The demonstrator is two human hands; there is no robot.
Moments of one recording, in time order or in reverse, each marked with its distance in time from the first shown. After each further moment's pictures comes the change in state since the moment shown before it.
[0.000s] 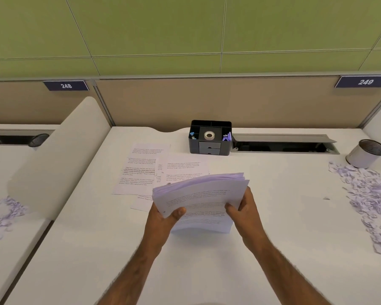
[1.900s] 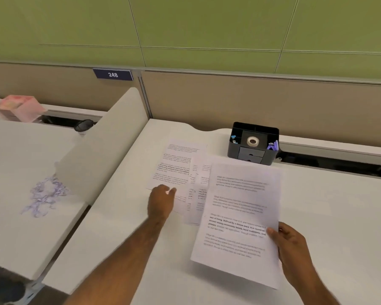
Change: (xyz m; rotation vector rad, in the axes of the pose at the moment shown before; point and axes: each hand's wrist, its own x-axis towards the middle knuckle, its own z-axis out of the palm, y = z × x) left_hand 0.115 -0.045 -0.109 0.756 0.394 -0.289; right_hand 0.016 0.045 -0.002 0.068 0.064 0.301
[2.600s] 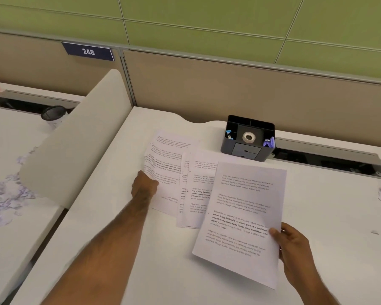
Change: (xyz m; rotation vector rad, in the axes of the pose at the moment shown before) left_hand 0.119 -0.028 0.022 0.079 -0.054 -0.189; right_hand 0.015 -0.009 0.010 -0.038 0.120 0.042
